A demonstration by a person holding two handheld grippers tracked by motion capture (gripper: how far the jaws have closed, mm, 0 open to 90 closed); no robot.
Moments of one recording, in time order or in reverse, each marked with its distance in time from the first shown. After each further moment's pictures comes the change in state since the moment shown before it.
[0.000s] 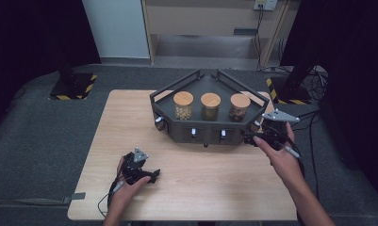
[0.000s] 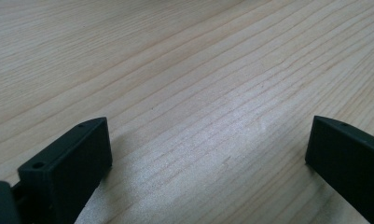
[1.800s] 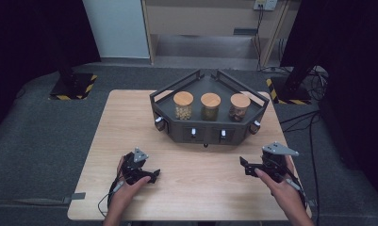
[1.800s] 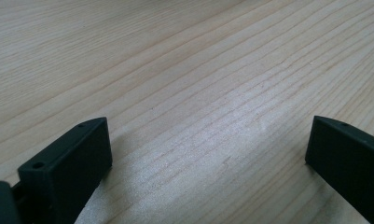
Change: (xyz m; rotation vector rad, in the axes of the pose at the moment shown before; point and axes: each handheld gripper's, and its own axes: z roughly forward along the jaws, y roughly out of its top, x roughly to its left) left arm 0.000 0.000 0.000 -0.001 0.000 -0.001; right arm 0.007 -0.079 -0.014 0.053 0.054 0.018
